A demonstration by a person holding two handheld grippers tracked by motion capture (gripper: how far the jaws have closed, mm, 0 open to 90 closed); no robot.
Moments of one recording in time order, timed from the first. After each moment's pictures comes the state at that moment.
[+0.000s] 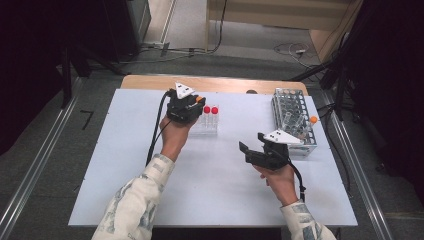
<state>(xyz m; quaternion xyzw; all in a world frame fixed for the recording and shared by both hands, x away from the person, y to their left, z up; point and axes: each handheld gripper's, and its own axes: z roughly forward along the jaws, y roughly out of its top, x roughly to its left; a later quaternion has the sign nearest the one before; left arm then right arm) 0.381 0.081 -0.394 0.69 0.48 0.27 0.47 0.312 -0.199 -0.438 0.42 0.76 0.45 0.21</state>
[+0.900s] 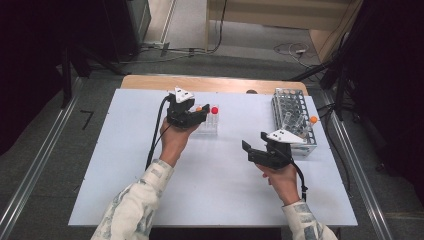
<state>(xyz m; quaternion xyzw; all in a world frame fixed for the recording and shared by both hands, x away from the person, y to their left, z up) 0.372 0.081 -0.398 0.69 0.48 0.25 0.47 0.314 -0.207 -0.437 0.43 0.75 0.45 0.22</state>
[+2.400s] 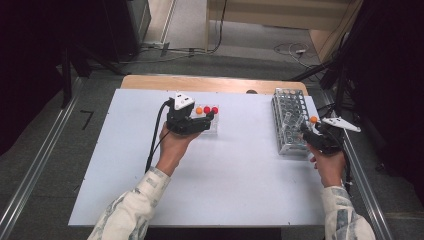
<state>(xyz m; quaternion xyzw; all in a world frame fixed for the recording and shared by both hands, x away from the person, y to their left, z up) 0.346 0.077 -0.388 0.70 0.46 0.24 0.49 0.372 -0.345 -0.436 0.56 0.67 0.37 0.32</state>
